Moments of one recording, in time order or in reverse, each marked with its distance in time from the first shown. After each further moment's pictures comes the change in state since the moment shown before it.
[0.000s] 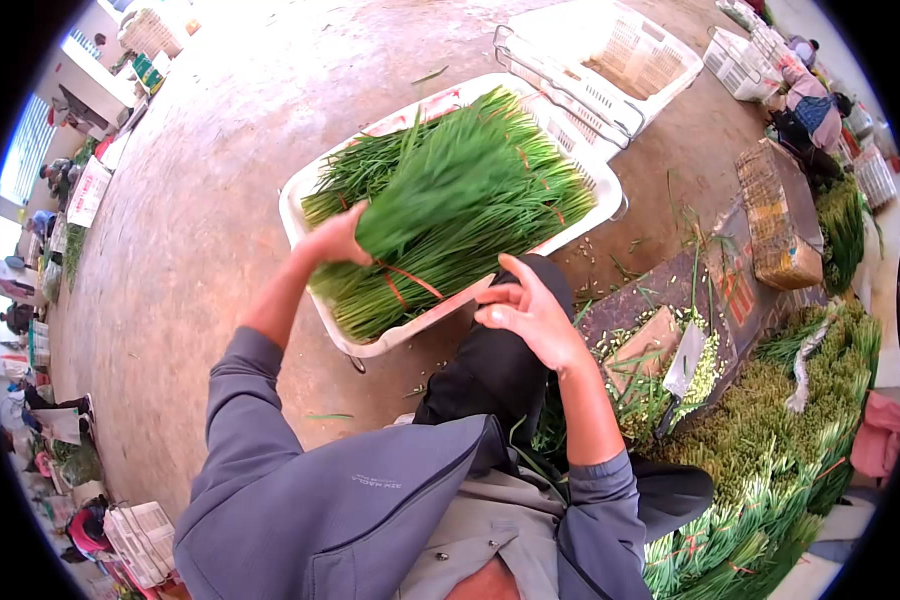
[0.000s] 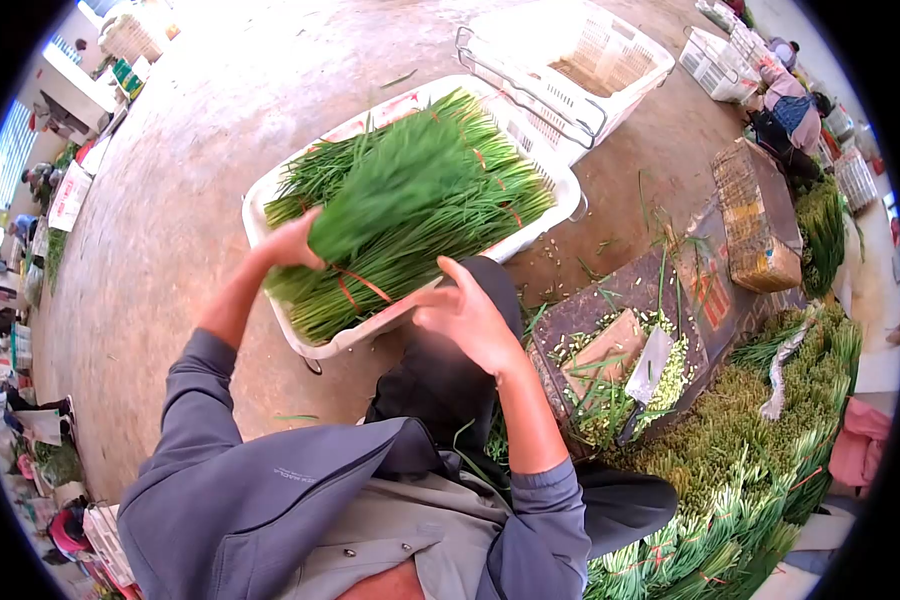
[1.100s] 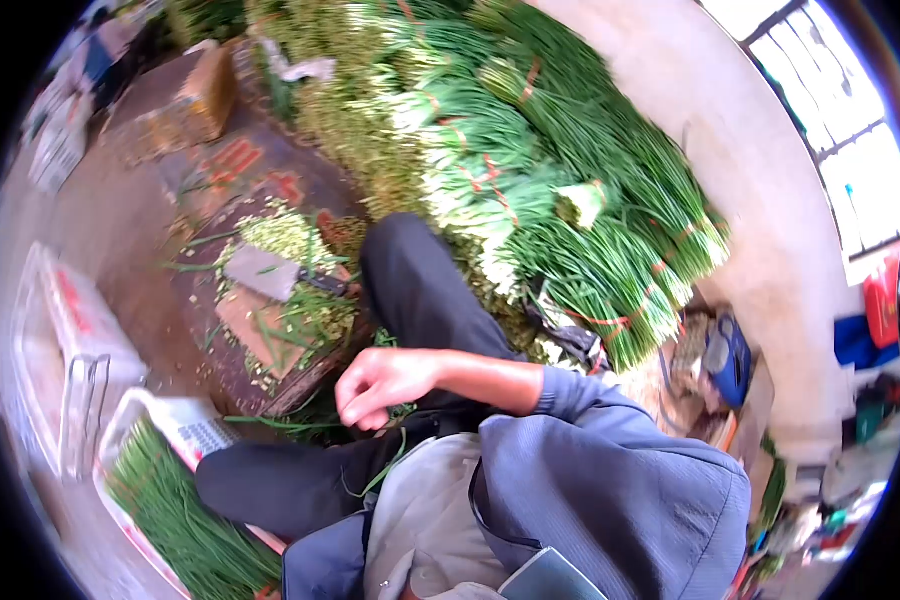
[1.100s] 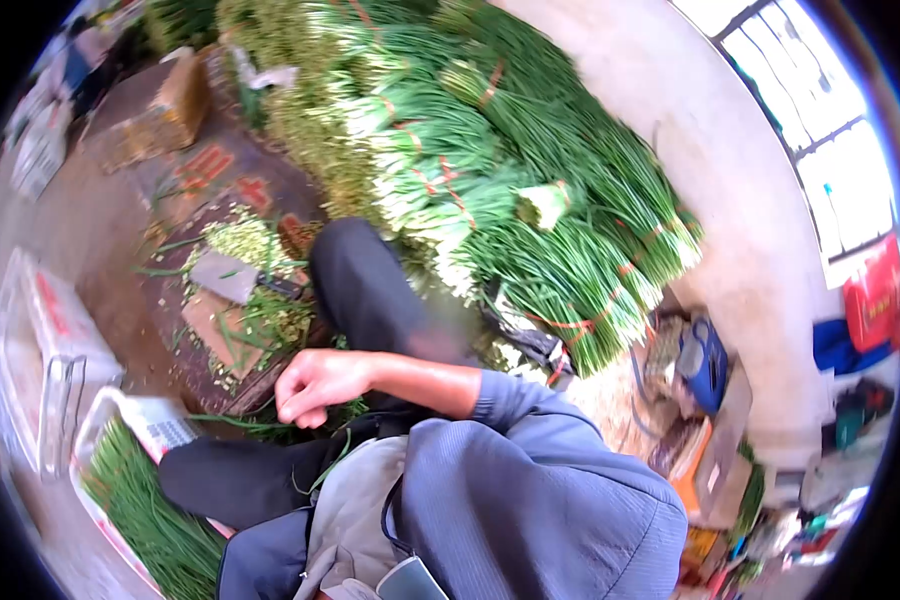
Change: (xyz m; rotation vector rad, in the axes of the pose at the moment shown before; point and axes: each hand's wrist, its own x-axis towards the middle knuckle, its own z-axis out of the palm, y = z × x) left_hand 0.084 0.028 0.111 -0.172 -0.449 0.143; right_hand -0.301 0.090 -0.021 0.174 0.644 -0.279
